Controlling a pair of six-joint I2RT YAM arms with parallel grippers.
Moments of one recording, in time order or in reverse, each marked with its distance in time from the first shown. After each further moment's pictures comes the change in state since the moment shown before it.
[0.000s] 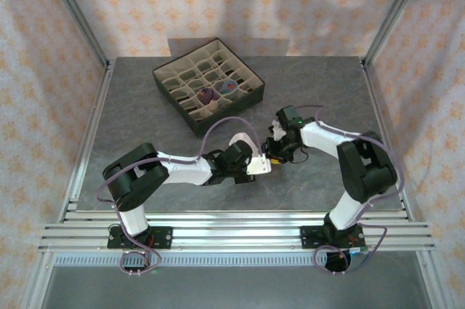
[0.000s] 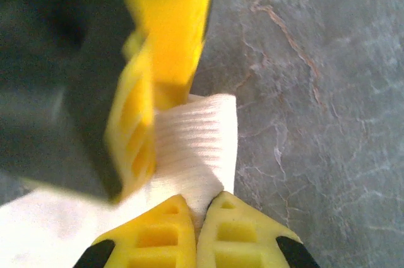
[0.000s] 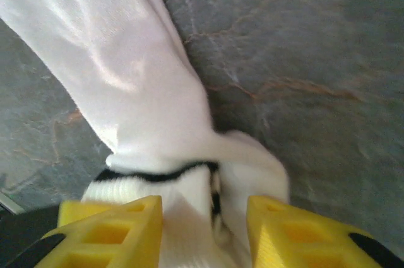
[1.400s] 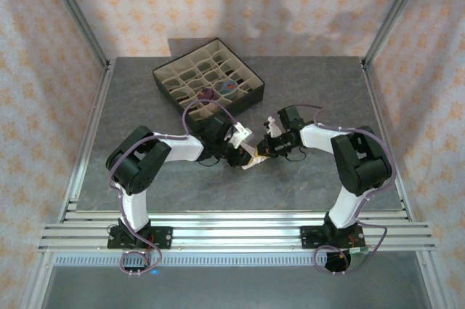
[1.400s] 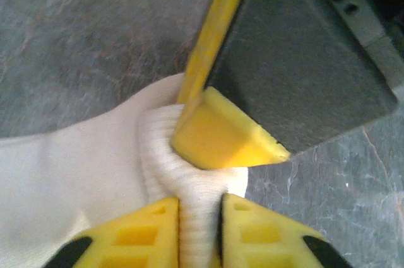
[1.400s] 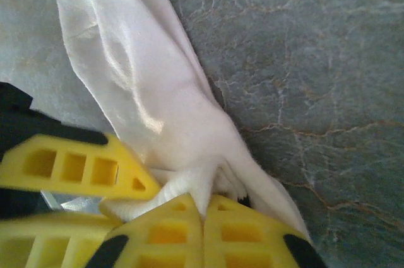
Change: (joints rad) left arm 0.283 0.099 0.090 -0.076 0.533 -0.577; right arm -0.011 0.105 -0.020 0.238 -0.167 -0.108
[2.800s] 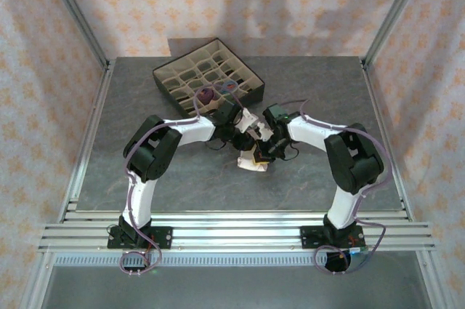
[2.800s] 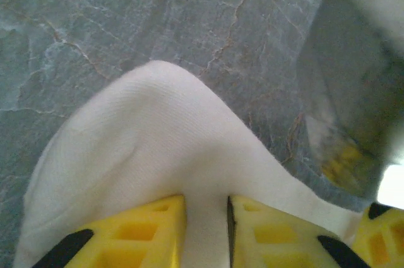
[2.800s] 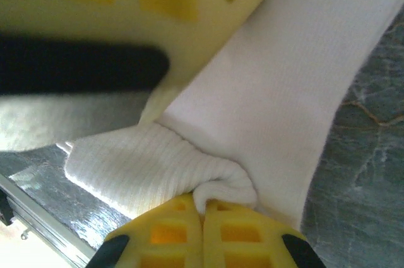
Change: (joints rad) left arm 0.042 0.188 0.358 -0.306 -0.098 0.085; right arm 0.113 0.050 0.184 -0.373 0.166 -0.036
